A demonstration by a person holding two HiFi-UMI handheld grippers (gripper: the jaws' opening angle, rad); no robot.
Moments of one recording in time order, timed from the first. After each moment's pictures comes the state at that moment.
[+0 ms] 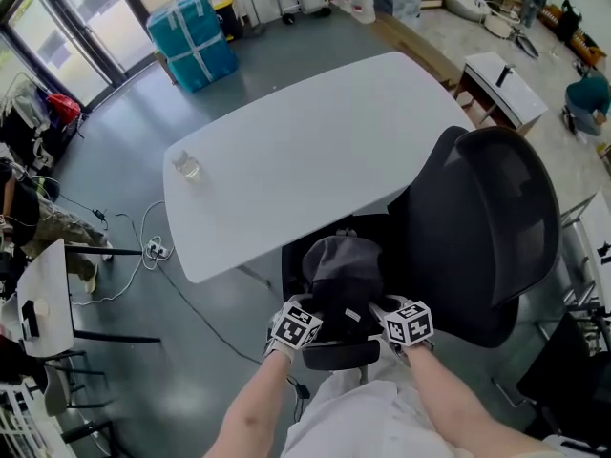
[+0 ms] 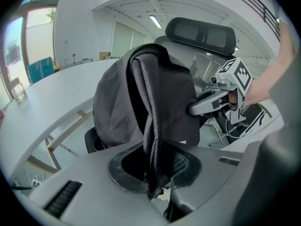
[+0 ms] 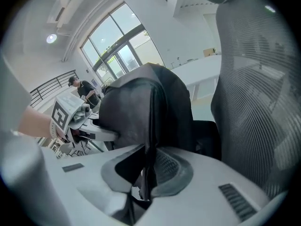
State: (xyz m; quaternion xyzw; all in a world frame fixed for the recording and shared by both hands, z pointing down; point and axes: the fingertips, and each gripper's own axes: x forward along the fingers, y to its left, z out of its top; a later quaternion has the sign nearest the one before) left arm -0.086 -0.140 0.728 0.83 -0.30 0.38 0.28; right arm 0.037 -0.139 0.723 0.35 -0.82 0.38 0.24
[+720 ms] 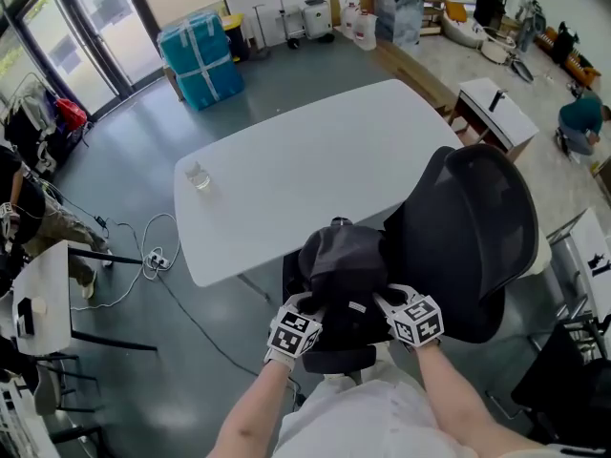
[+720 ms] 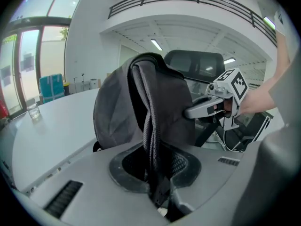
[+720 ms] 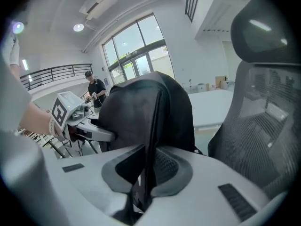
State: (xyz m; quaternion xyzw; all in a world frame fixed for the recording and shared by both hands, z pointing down) left arm -0.076 -0.159 0.624 0.86 -0.36 0.29 0.22; right arm 0.046 -0.173 0.615 0.36 -0.87 0.25 0.23
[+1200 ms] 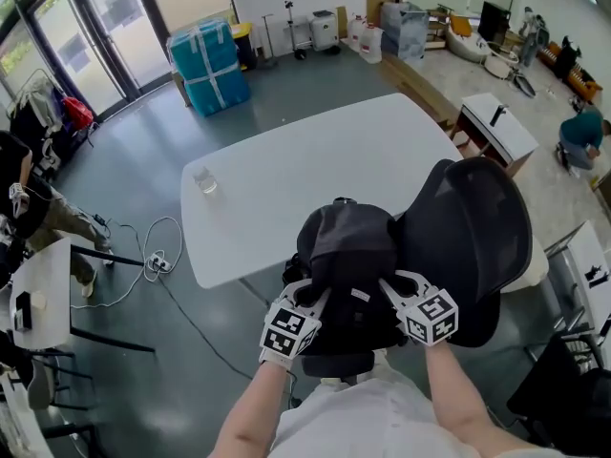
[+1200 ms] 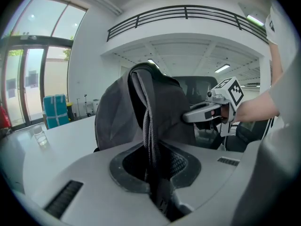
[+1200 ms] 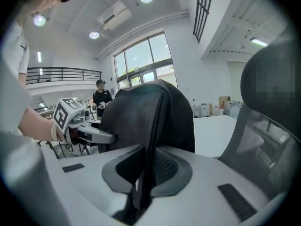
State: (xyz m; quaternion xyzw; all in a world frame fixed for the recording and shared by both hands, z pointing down) left arm -0.076 -0.187 0.520 0.88 -0.39 0.21 0.15; right arm 0.046 -0.203 0.512 0.36 -0.90 0.16 0.16
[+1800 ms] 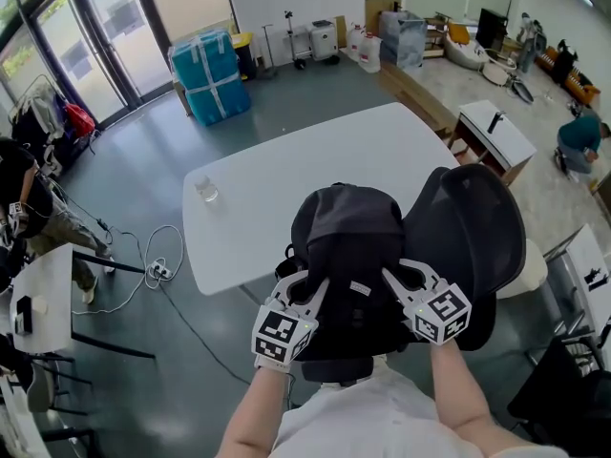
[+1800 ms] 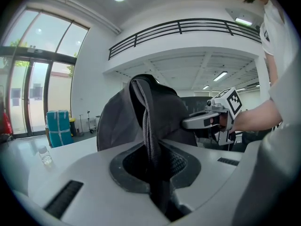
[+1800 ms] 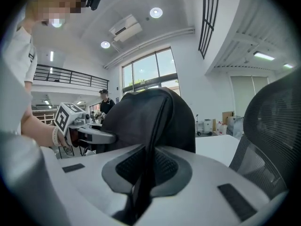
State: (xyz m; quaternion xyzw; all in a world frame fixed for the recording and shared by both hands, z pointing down) left arm -0.075 -0.201 0.434 0.89 -0.42 0.14 0.08; right arm 0.047 -0.218 0.432 0.36 -0.92 0.10 0.10
